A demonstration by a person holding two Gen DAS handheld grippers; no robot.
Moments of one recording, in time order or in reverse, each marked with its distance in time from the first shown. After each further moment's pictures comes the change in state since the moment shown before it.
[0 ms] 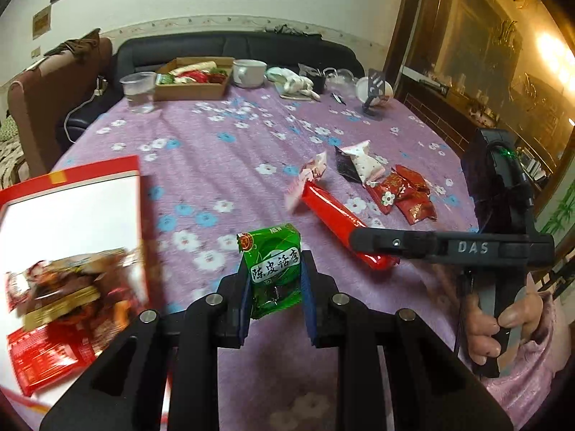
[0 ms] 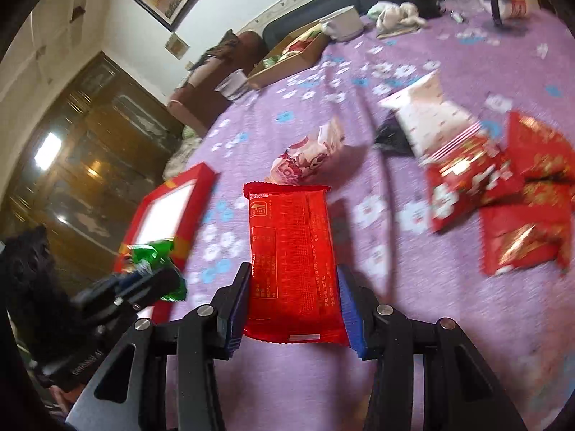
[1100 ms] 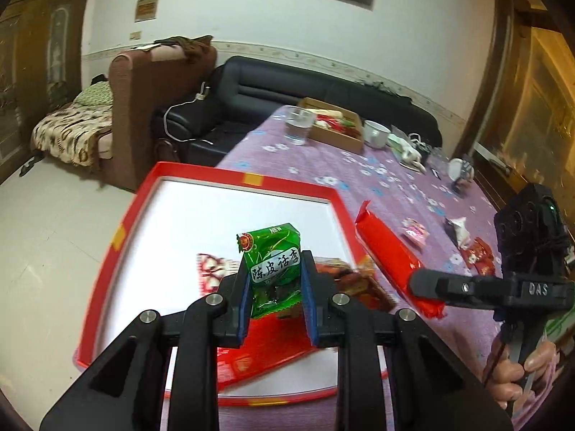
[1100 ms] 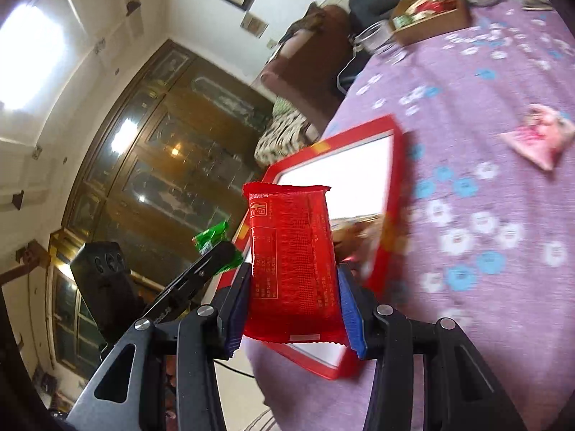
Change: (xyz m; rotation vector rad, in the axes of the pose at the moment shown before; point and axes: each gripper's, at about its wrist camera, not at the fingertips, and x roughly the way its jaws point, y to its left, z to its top) left arm -0.092 0.159 -0.034 -0.268 -0.170 0.220; right arm 0.096 0.165 -0.010 -0.080 0.112 0.330
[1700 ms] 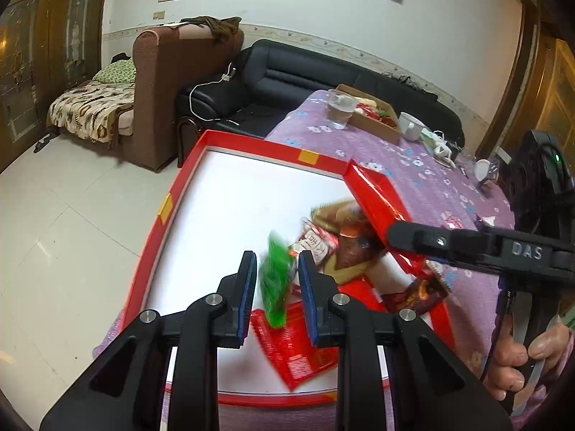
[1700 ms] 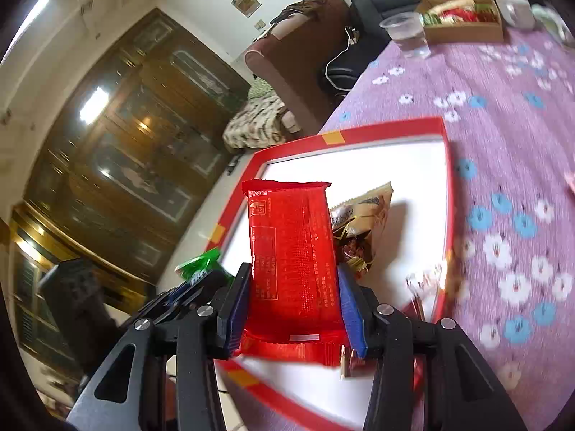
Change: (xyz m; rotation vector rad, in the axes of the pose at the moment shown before) left arm 0.016 0.047 -0.012 -0.052 0.060 0.059; right arm 0.075 0.036 0.024 -0.092 0.034 -0.226
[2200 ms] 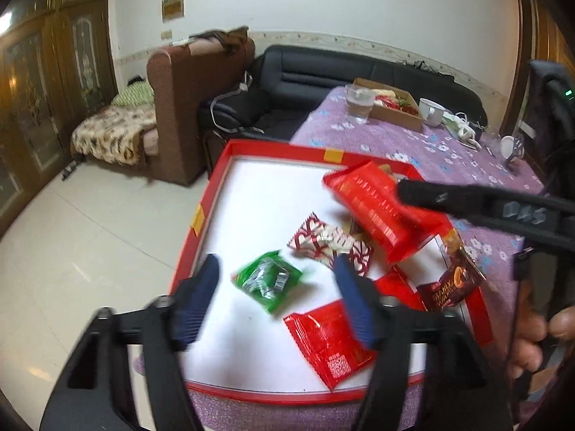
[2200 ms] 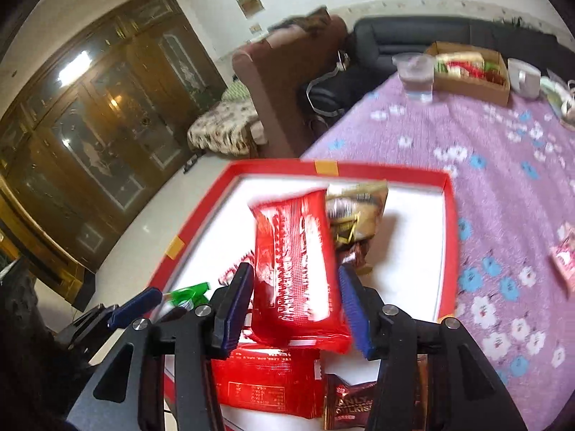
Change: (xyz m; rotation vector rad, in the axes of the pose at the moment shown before) left arm -0.005 -0.008 0.000 0.114 -0.033 0.162; right arm 0.004 0.030 0.005 -0.162 -0.104 -0.191
